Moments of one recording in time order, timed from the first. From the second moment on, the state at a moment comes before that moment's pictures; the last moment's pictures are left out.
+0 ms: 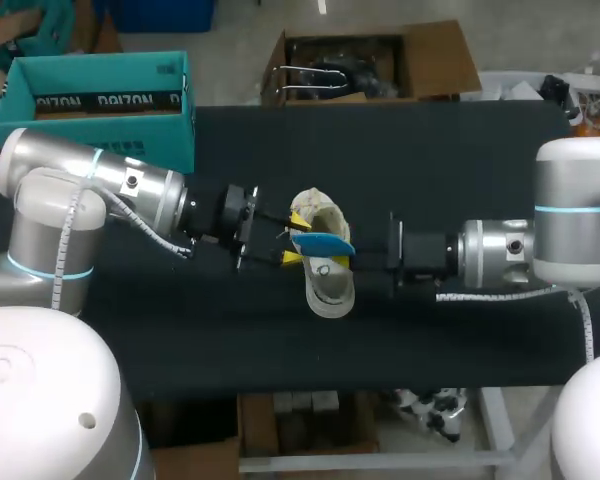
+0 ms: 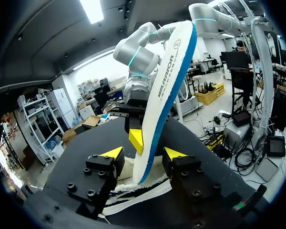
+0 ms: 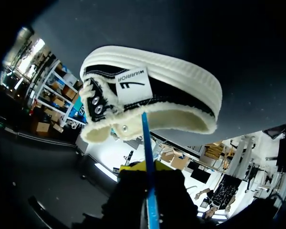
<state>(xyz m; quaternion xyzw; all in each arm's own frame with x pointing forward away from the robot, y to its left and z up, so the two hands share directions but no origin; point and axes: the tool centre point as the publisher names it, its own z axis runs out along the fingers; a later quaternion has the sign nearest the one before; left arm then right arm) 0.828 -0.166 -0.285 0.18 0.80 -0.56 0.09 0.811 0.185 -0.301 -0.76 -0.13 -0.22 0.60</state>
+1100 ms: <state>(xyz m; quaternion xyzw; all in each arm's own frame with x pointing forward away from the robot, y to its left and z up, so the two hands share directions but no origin) 0.838 -0.187 -0.303 0.30 0.81 -0.50 0.08 0.793 0.182 -0.297 -0.78 -0.09 -0.26 0.56</state>
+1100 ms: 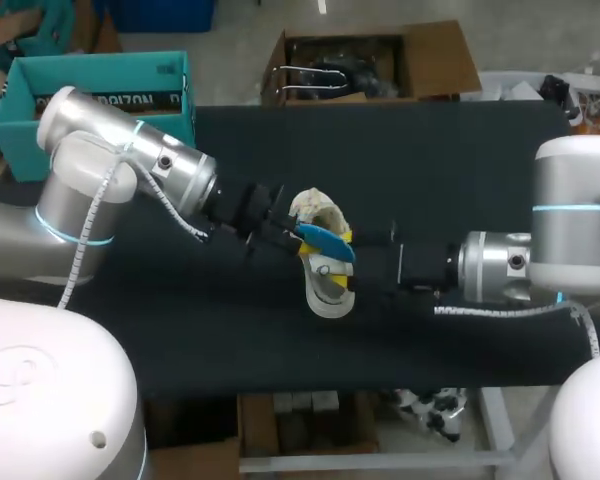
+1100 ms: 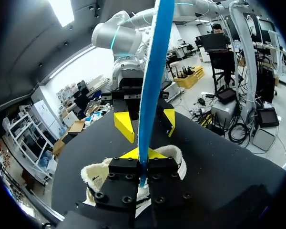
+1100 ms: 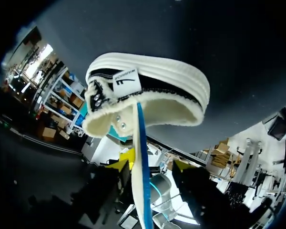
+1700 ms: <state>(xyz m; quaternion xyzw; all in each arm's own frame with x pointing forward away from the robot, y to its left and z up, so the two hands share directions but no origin) 0.840 -0.190 -0.320 0.35 0.81 -0.46 0.08 0.793 0.173 -0.296 -0.79 -0.07 -0.28 0.54</state>
